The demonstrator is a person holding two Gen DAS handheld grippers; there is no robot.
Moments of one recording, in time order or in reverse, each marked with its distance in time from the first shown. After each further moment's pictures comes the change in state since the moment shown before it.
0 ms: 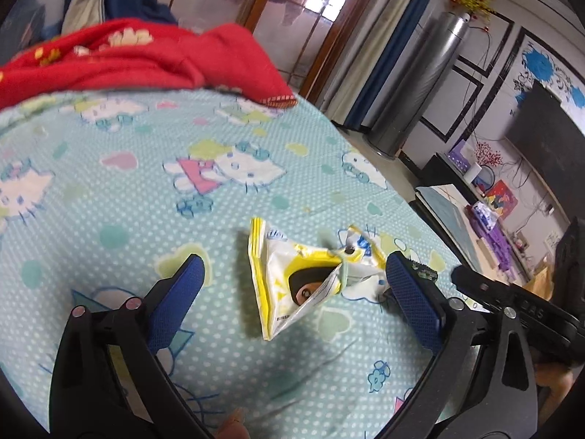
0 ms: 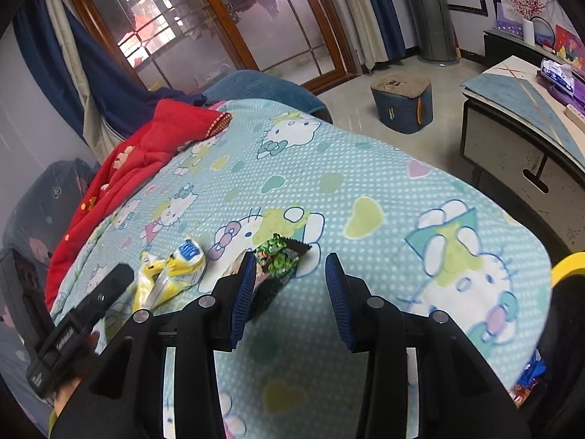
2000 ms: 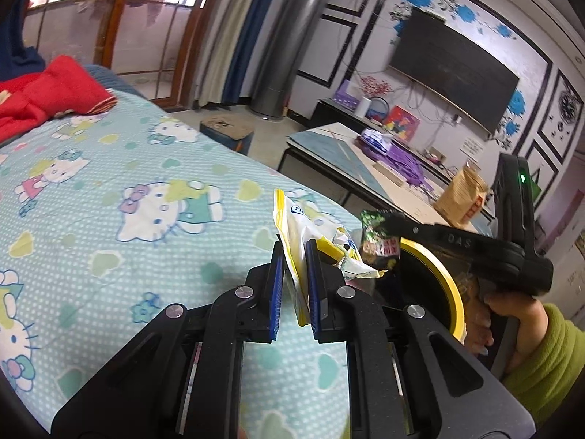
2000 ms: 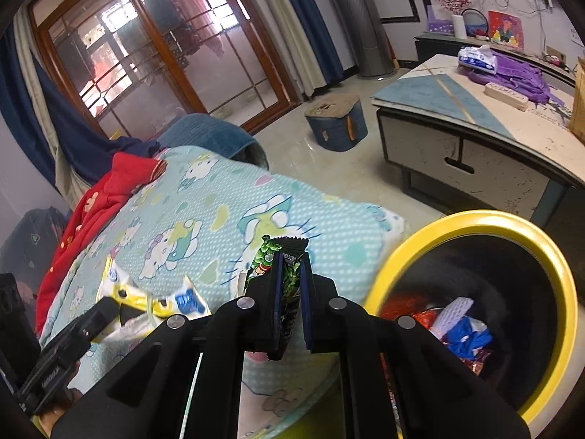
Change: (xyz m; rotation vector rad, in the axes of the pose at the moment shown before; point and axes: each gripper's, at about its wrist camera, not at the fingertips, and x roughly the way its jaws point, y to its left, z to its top) left arm -0.029 -0.142 -0.068 0.366 0.089 -0.346; right arm -0.122 -0.116 -0.050 0.144 -0.164 -0.131
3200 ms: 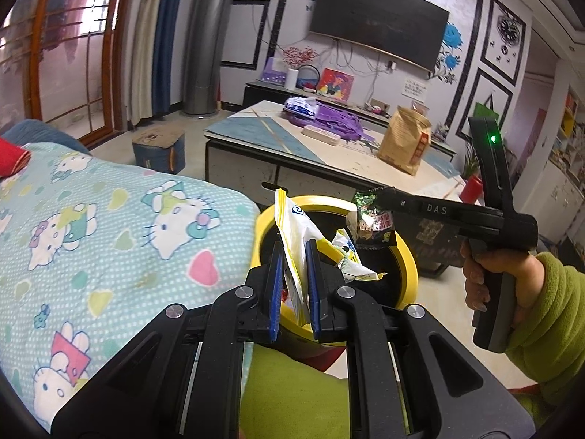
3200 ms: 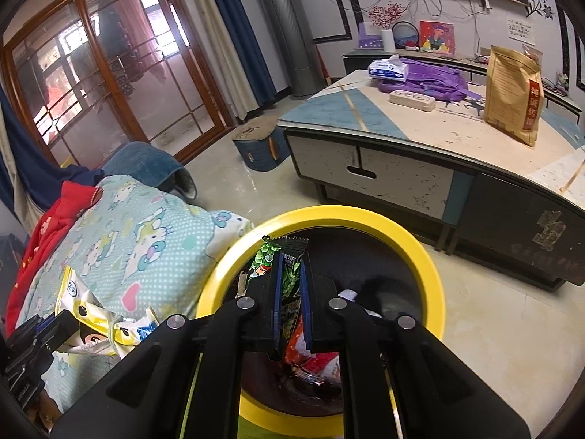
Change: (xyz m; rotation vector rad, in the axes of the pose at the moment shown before) left arm 0.033 -0.125 -0.030 0.283 0.075 -0.136; right arm -0.092 -0.115 -0.033 0.078 -0.086 -0.223
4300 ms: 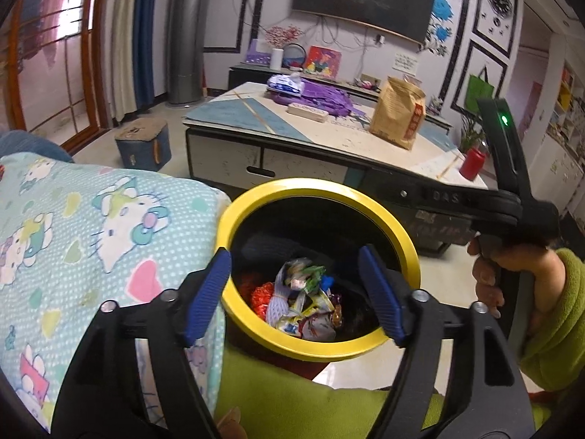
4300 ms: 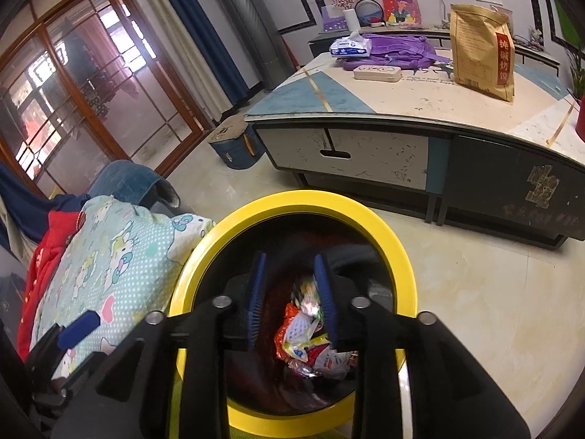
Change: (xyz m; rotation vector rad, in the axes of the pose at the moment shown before) left arm 0.050 -0.022 0.001 0.046 0.067 0.004; right arm 0.010 -0.040 -0.009 0.134 0.034 -0.015
